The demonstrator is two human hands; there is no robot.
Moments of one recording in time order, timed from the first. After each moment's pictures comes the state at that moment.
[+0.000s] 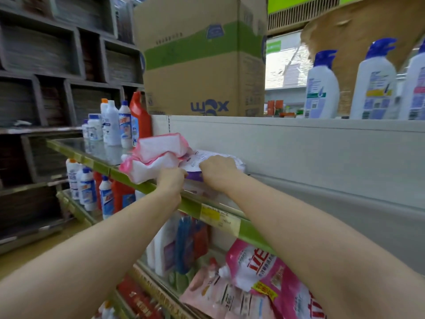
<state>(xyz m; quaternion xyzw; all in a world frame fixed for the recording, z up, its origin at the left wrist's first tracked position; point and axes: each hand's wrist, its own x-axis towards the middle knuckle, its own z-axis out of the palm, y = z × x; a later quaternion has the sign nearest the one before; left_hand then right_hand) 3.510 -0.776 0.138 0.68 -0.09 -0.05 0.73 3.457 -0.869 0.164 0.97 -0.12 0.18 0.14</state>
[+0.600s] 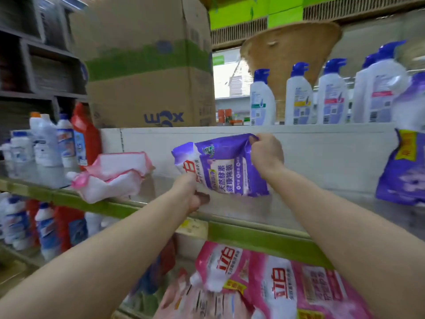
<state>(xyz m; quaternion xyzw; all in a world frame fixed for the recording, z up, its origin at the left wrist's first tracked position) 3.432 -0.830 0.159 0.53 -0.14 -0.31 0.78 3.330 -0.943 0.201 0.76 -0.33 0.50 -0.24</state>
